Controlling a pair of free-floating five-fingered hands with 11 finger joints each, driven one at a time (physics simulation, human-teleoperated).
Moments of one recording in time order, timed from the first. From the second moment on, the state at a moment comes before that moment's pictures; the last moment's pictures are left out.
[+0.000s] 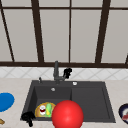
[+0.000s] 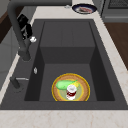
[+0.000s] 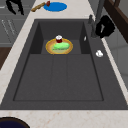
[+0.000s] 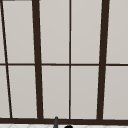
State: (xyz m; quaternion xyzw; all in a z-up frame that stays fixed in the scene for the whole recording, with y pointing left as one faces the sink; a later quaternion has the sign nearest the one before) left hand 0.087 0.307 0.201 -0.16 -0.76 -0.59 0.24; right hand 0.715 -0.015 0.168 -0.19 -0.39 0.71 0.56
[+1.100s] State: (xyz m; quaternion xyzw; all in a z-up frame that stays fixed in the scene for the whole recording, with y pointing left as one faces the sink) left hand 0.087 0.307 0.201 -0.16 -0.76 -0.59 0.24; right hand 0.705 0.006 0.175 -0.30 -0.36 0.70 0.54
